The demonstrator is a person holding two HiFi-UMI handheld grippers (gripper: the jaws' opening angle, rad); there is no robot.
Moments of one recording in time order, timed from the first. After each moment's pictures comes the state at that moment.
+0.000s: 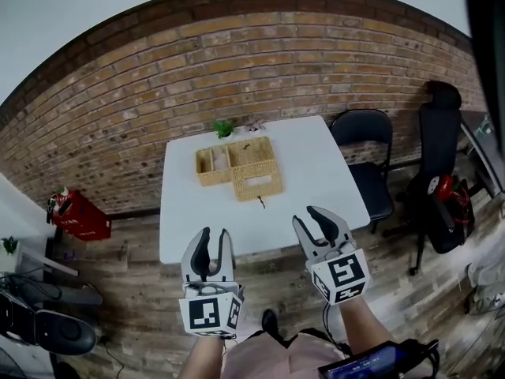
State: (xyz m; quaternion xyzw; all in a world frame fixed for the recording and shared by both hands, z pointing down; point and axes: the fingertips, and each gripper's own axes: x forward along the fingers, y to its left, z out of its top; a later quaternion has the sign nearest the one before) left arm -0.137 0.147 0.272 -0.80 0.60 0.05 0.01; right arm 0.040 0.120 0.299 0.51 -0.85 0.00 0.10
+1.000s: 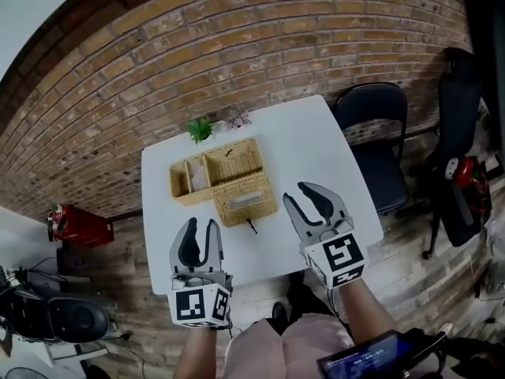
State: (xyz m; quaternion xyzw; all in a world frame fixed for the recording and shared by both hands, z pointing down) left arm -0.097 -0.026 0.323 -0.80 0.59 -0.02 -0.02; right arm 0.085 -0.057 0.341 0.51 -0.86 0.05 0.09
